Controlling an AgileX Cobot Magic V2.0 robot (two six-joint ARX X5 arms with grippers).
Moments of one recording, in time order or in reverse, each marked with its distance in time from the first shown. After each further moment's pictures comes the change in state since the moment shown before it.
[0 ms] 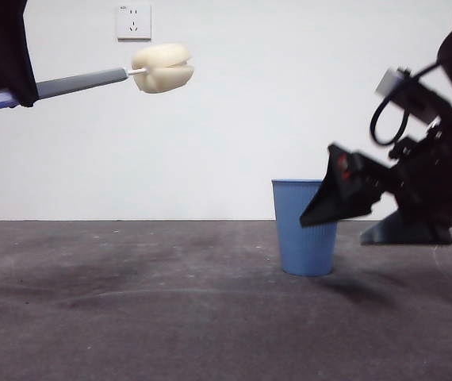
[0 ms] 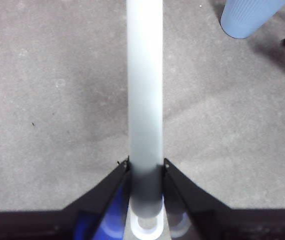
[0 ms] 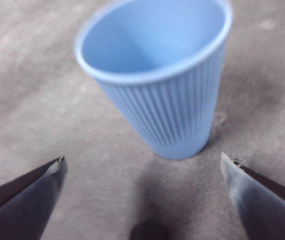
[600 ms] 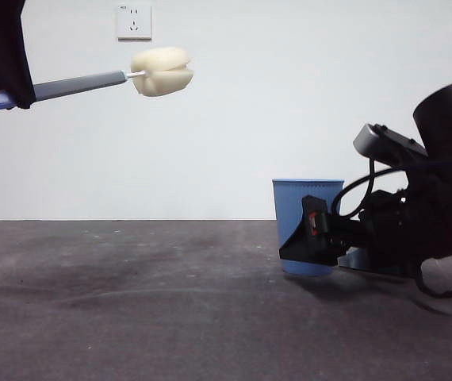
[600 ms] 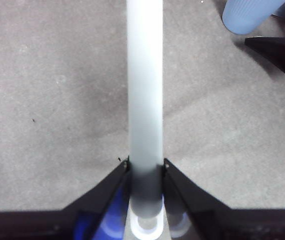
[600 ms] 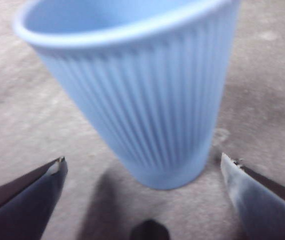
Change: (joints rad) left arm 0.000 0.000 0.000 -0.012 0.000 0.000; right arm 0.037 0.350 -0.003 0.503 0.087 0.026
